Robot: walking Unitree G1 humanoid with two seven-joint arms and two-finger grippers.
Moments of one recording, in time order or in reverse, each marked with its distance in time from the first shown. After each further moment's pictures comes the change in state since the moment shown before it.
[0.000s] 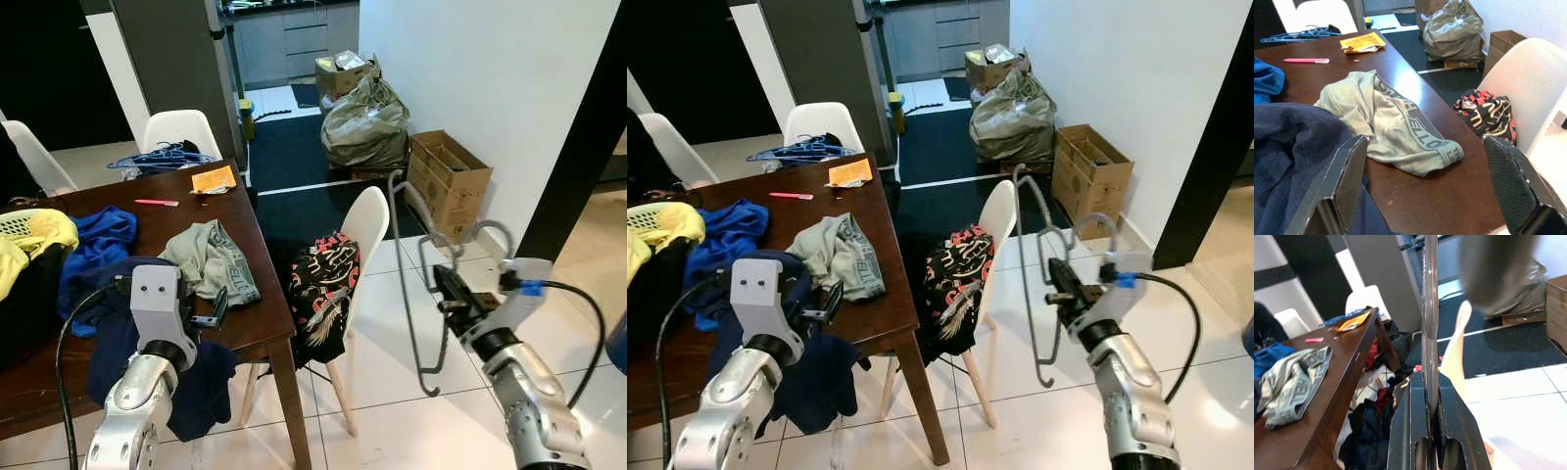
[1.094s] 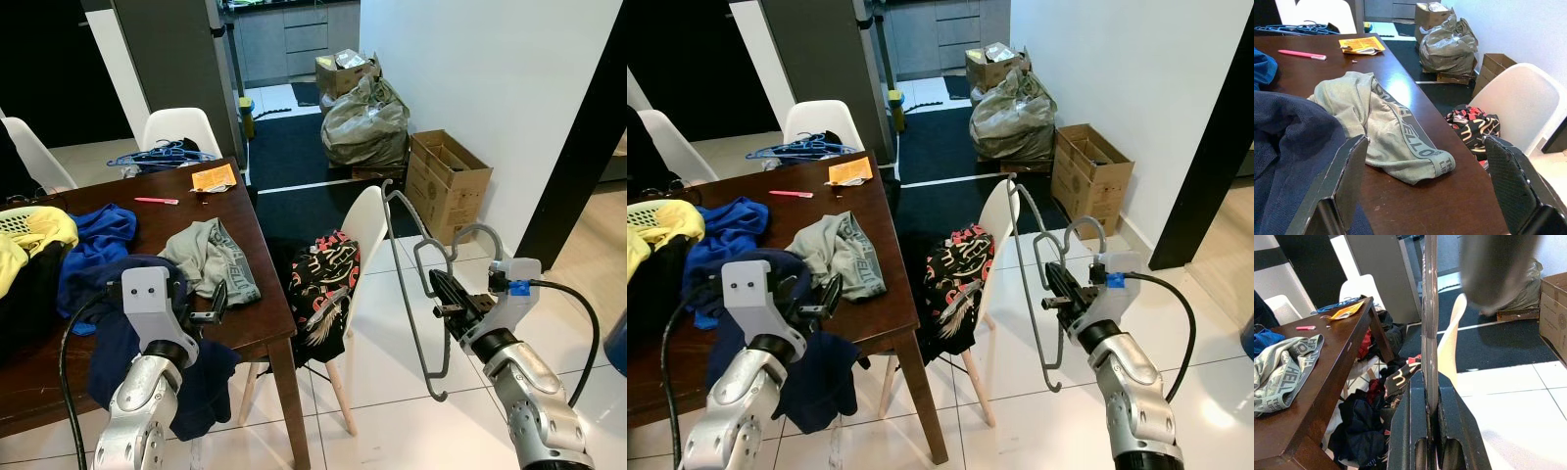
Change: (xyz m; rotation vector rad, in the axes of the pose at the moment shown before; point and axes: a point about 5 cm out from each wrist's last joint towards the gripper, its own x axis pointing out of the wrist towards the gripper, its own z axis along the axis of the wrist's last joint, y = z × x) left arm 0.002 0.000 -0.006 -0.121 -0.037 0.002; right arm -0.001 -0.007 -0.001 -0.034 0.026 -0.014
